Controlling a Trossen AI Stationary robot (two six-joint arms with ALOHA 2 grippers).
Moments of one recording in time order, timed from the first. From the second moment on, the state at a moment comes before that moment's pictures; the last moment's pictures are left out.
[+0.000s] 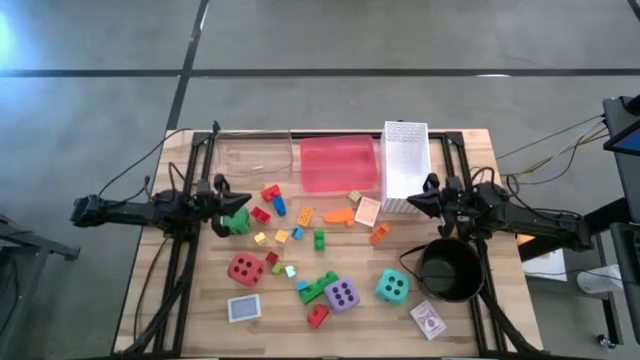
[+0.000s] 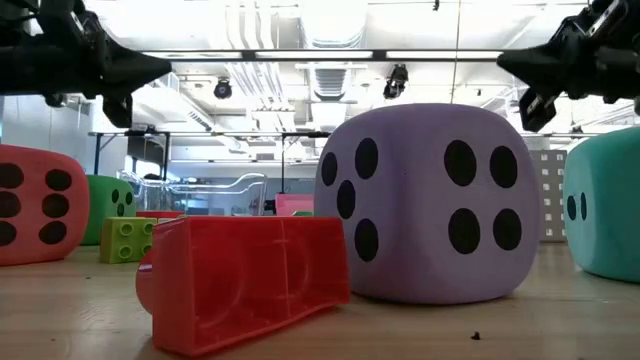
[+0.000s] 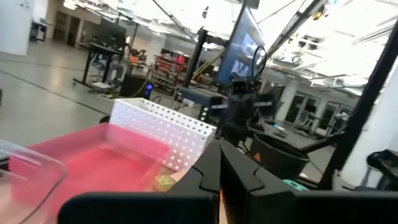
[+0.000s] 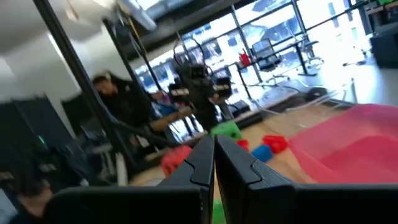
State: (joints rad) left arm -0.06 0.13 0.01 0.27 -0.30 -0.26; right arm -0.20 0.09 0.02 0.25 -0.16 0.51
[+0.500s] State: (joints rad) left arm -0.06 0.34 0.17 0.26 -0.39 -0.26; right arm -0.20 0.23 0.19 0.28 -0.31 0.33
